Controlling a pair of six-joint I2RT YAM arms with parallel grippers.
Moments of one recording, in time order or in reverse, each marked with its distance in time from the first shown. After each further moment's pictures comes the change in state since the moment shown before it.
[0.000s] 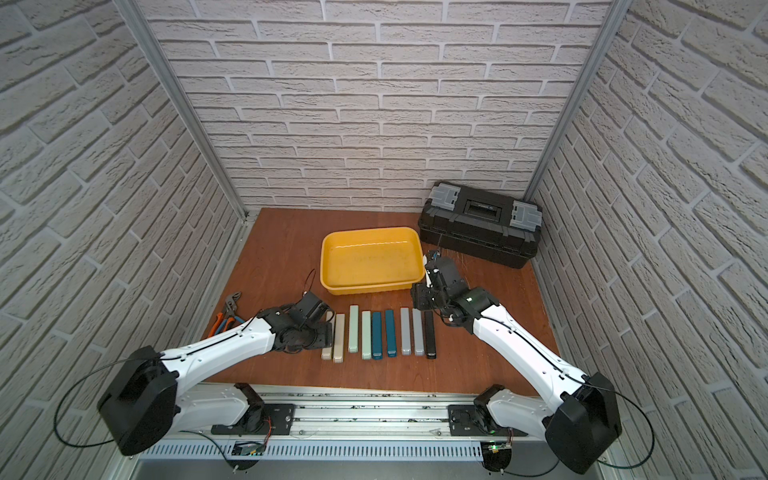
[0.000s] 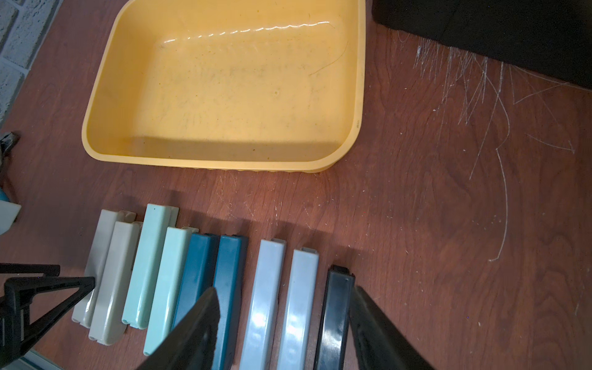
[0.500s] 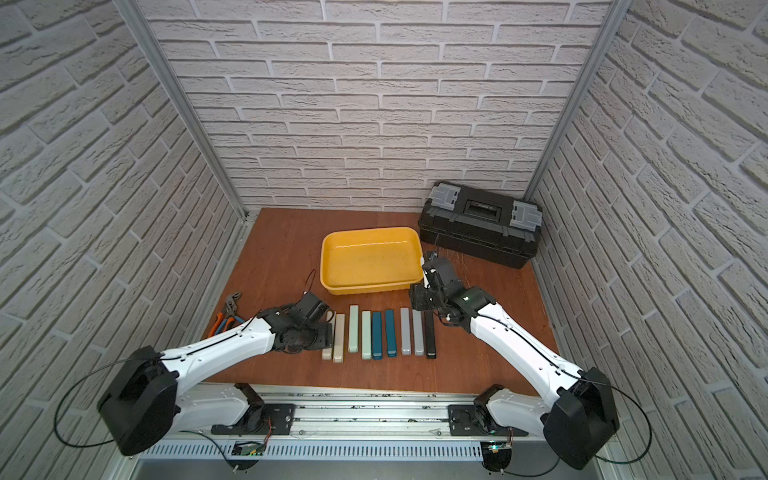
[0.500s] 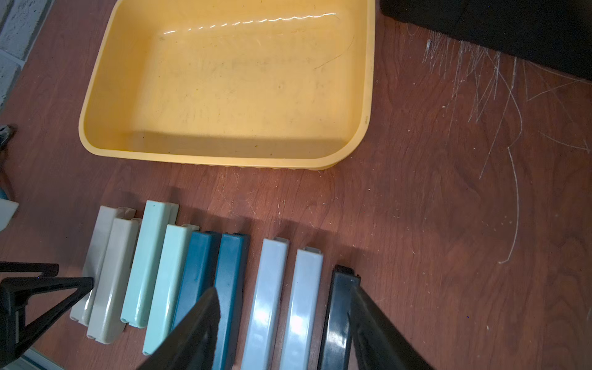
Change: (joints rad) left arm 0.001 0.014 -0.002 -0.001 0.017 0.014; right arm 0.013 0.021 0.000 0.008 0.000 0.001
